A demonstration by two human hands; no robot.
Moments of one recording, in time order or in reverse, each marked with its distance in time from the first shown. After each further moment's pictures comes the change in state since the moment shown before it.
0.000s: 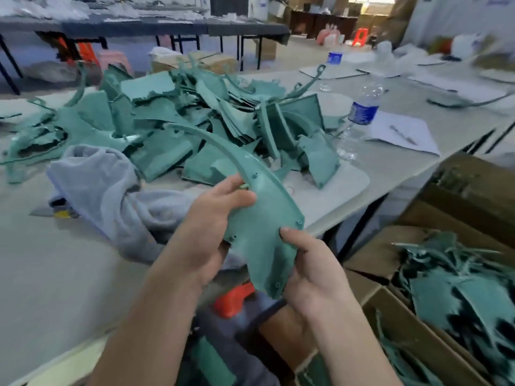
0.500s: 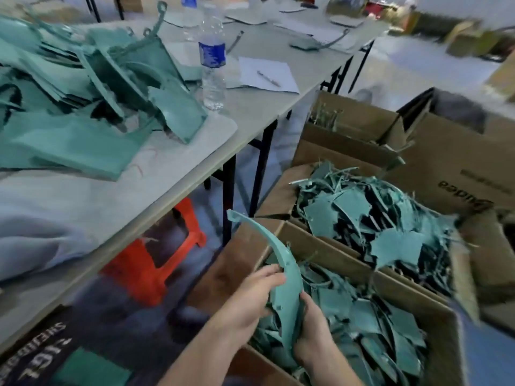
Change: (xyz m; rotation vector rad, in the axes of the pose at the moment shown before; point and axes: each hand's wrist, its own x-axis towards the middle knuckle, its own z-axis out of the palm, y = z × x) left_hand -0.065 -0.251 0.150 0.260 -0.433 -0.724; right_hand -0.096 0.065 -0.272 0.418 0.786 0.000
